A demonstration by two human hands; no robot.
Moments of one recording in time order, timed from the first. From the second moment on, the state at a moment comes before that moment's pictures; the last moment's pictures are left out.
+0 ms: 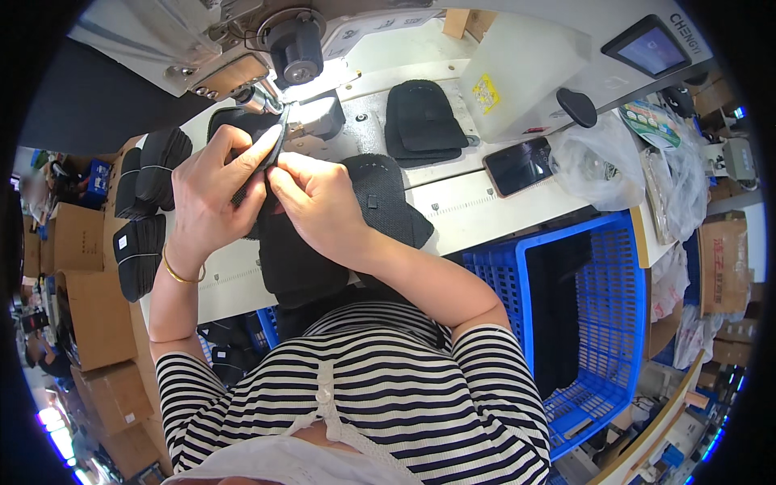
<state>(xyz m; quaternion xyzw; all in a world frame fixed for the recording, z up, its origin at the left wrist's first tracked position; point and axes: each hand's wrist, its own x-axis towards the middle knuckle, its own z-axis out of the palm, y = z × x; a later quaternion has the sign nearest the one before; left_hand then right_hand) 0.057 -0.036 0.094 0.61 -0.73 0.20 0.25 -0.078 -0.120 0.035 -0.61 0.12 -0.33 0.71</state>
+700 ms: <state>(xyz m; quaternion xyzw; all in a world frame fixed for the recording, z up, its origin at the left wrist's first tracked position) 0.027 -0.054 0.080 0.57 -0.69 0.39 0.21 -0.092 -0.137 0.032 -0.61 0.15 -0.39 0.67</state>
